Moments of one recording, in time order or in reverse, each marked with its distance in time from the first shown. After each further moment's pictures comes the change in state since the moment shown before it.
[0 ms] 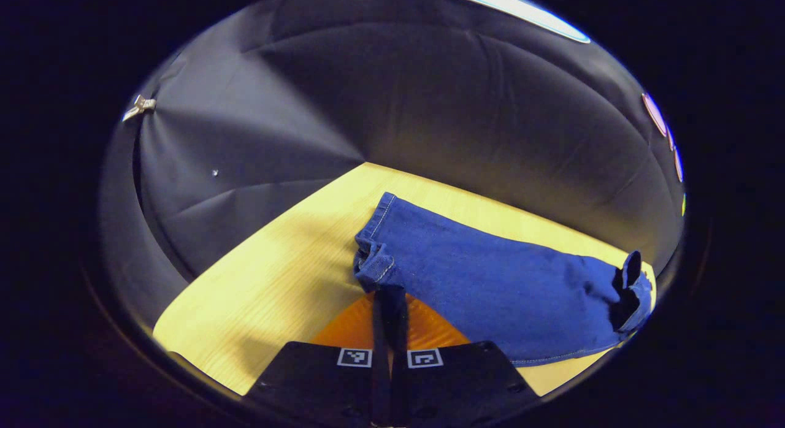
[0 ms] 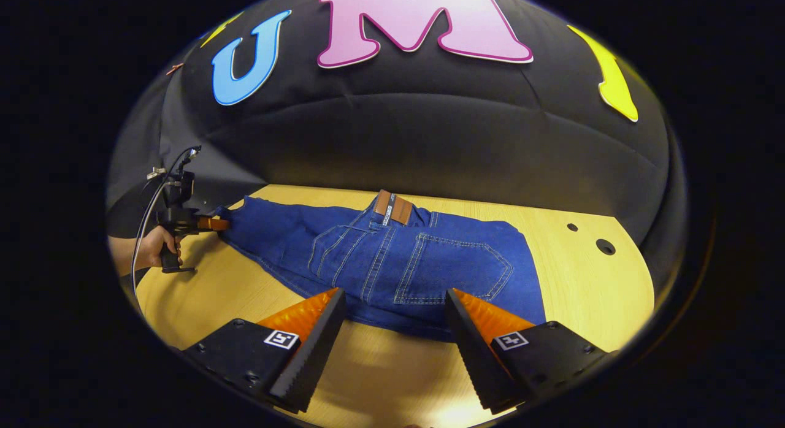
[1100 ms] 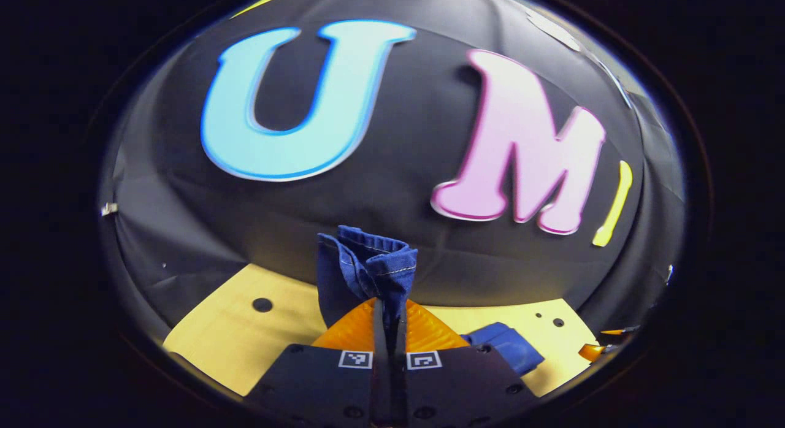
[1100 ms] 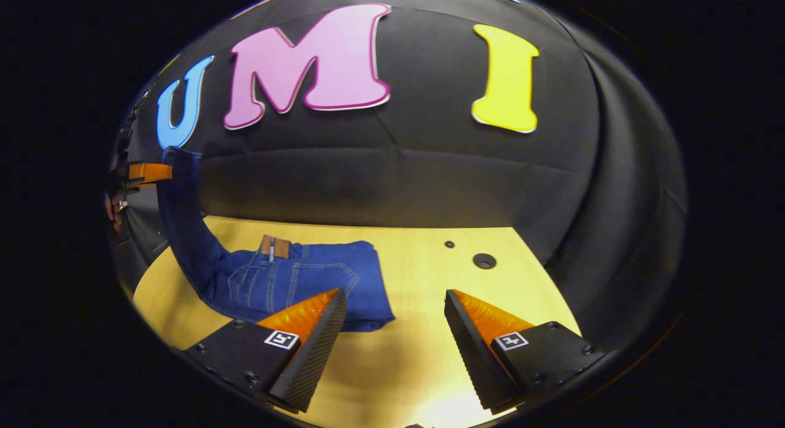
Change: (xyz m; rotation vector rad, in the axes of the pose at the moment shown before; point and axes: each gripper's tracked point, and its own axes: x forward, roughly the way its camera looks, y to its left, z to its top) left arm -0.221 -0.084 0.180 0.200 -0.285 -0.319; right arm -0.123 -0.190 0.060 0.097 -0.062 -0.321
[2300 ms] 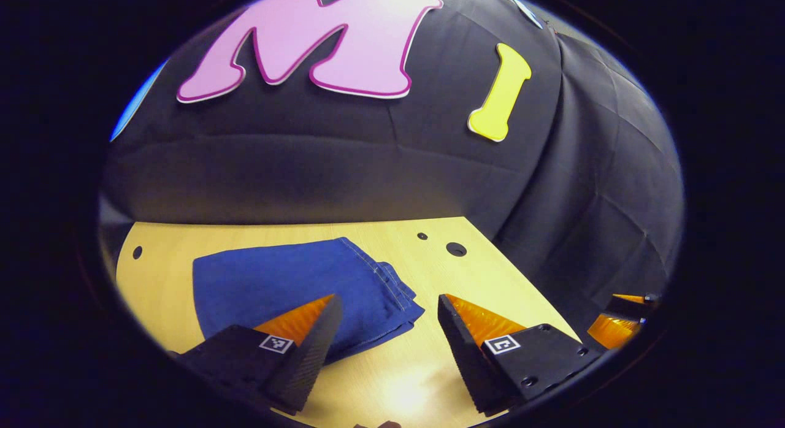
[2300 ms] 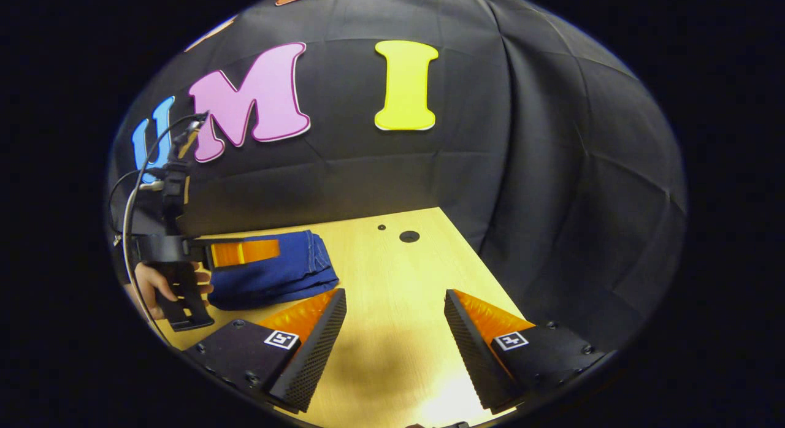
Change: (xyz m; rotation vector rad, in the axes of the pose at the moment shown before) left arm -0.248 0.024 0.153 0.100 0.283 -0.315; right arm -0.134 -0.068 -0.005 0.131 -0.015 -0.136
